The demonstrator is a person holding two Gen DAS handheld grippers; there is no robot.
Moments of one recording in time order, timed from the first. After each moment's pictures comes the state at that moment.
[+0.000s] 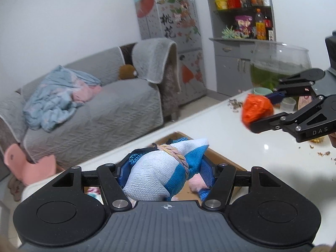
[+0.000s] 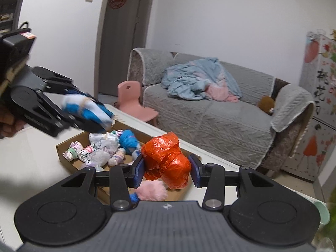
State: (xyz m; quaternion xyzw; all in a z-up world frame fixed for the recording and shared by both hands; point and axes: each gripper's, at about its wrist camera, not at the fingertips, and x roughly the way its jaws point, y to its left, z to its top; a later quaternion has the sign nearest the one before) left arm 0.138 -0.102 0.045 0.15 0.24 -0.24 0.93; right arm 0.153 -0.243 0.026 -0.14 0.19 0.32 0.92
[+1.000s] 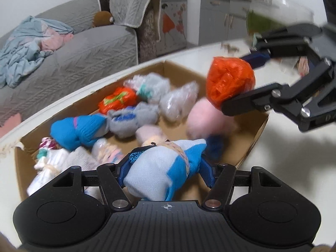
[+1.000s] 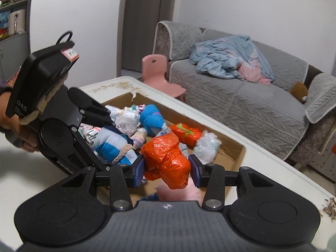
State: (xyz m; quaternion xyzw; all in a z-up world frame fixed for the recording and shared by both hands) left arm 0.202 -0.088 -0.055 0.17 0.38 -0.28 0.87; right arm 0.186 -0.194 -0.014 -0.17 0.26 0.38 0.87
